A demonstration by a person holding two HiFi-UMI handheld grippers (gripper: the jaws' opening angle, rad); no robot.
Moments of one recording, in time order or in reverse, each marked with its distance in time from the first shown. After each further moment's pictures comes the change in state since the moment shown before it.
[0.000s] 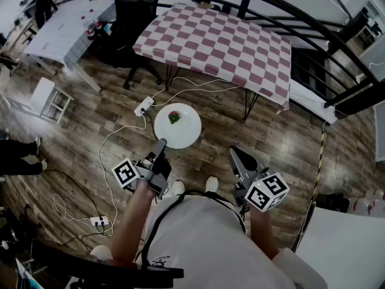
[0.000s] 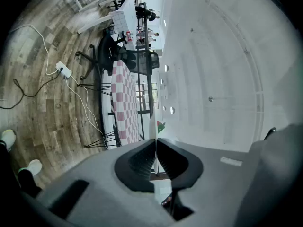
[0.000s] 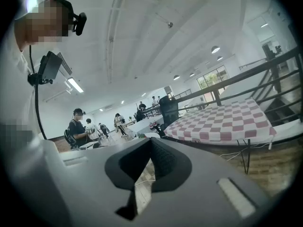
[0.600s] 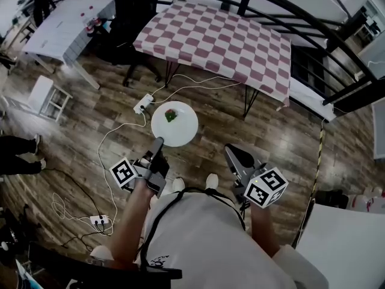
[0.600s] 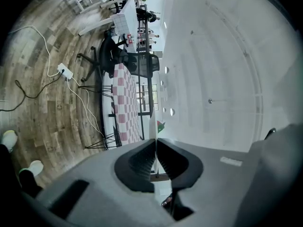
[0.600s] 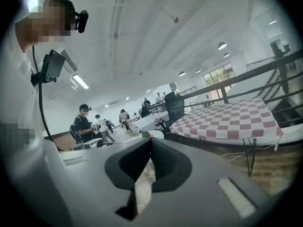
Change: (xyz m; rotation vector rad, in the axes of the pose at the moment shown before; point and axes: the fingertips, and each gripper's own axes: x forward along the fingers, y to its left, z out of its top) left arm -0.024 0.003 0.015 -0.008 -0.021 0.002; right arm 0.014 0.027 -0.013 -0.024 0.051 0.057
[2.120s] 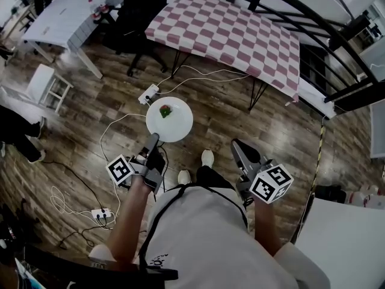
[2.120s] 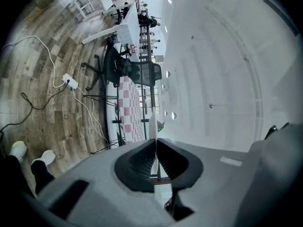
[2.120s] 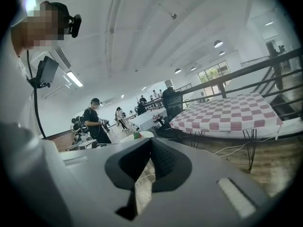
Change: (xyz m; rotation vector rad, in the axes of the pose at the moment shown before) left arm -0.080 0.020 0.080 0.006 -0.038 0.014; right arm 0.049 0.051 -0.034 0.033 0.030 -0.062
